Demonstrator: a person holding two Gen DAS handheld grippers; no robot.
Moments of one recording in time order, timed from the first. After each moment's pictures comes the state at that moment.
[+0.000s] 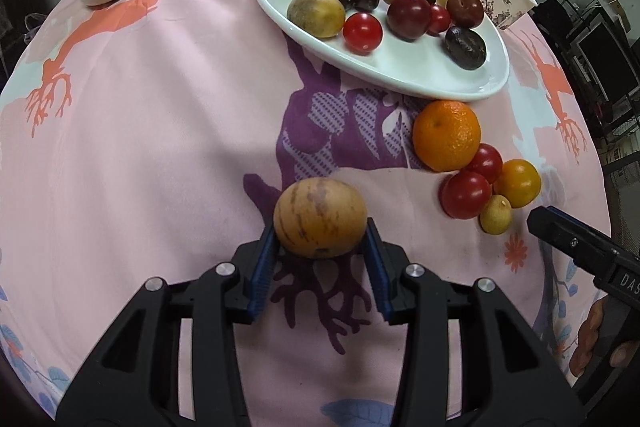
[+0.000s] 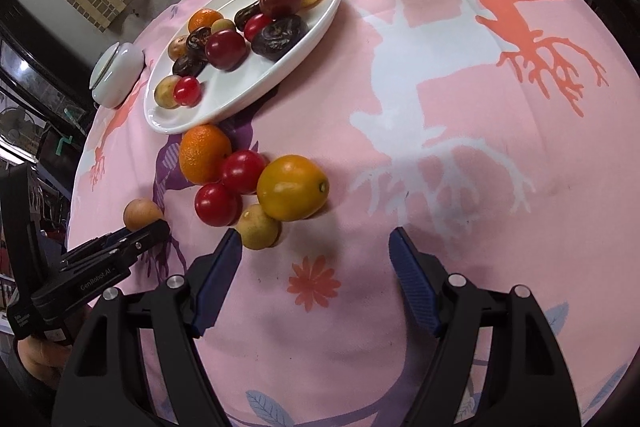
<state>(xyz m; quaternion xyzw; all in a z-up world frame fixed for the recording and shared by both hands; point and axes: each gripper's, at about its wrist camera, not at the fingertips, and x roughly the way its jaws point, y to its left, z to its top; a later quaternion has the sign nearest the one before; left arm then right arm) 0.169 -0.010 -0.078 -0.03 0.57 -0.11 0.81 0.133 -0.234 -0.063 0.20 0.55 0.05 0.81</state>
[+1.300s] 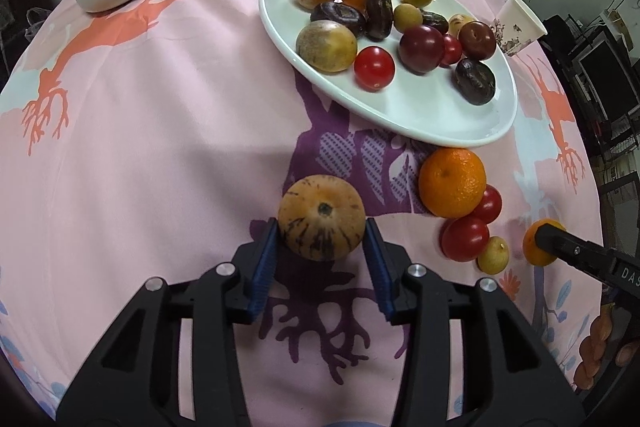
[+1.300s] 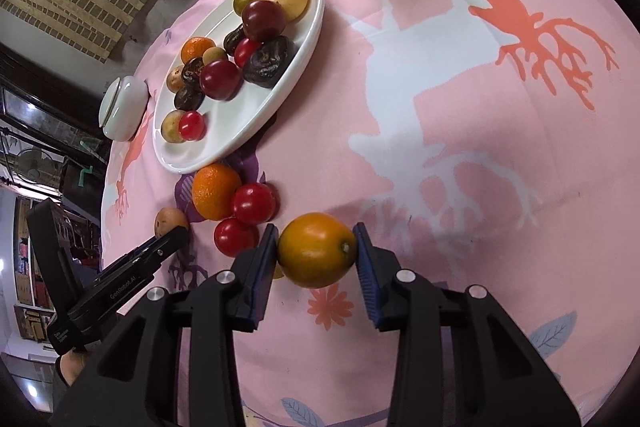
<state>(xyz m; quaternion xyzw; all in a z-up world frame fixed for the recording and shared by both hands) 0.195 -0.007 -0.073 -0.05 0.57 -0.10 0.82 0.146 -0.256 -0.060 0.27 0.56 0.05 0.78</state>
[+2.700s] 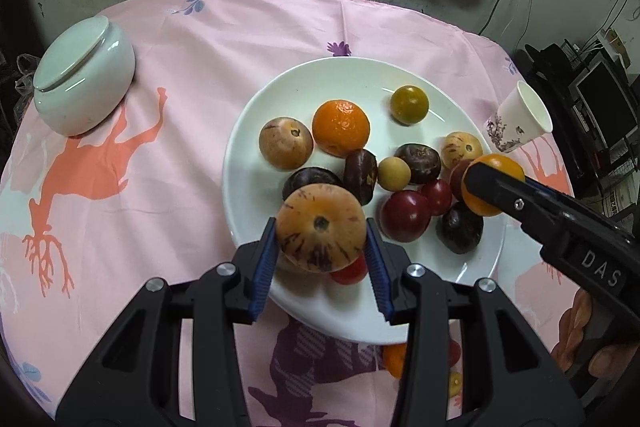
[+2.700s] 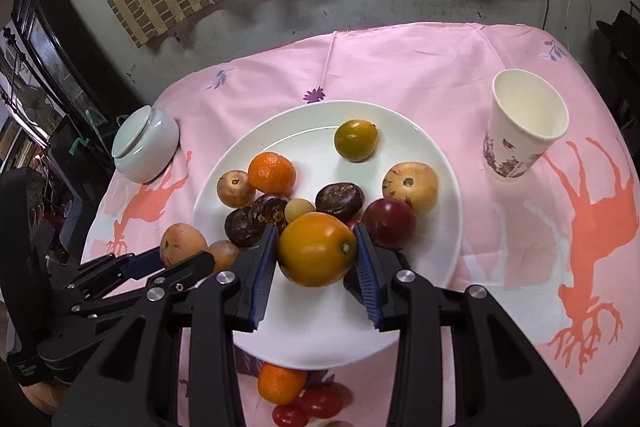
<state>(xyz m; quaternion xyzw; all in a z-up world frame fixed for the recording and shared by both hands) 0.307 -0.030 -0.024 -0.05 0.52 -0.11 0.85 0.302 -0.198 -0.005 0.14 0.48 0.10 0.86</state>
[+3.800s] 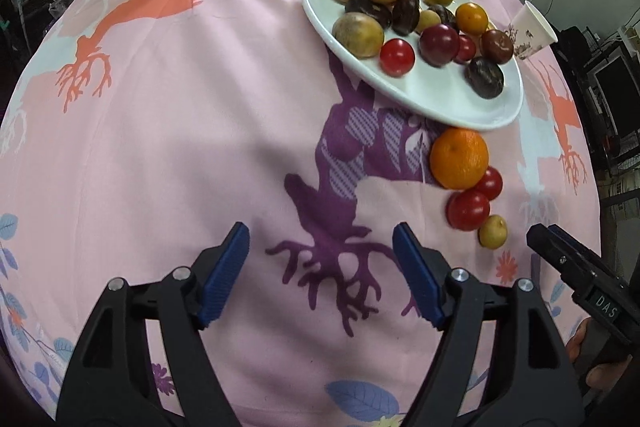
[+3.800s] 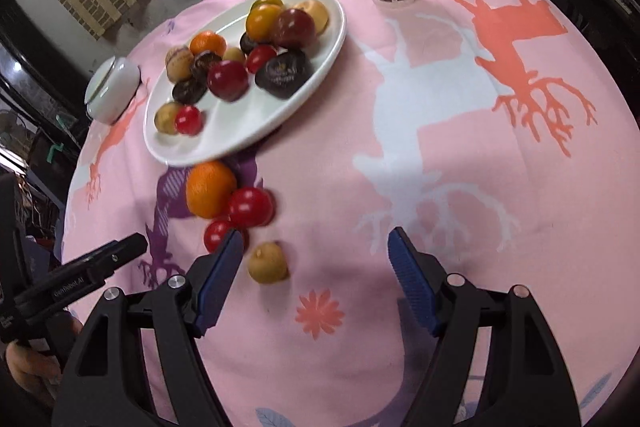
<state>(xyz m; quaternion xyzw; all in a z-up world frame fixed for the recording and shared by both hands) 0.170 0.013 -0.058 -0.06 0.58 -0.07 0.81 0.136 -0.225 -0.047 0.16 0.54 0.02 0.82</state>
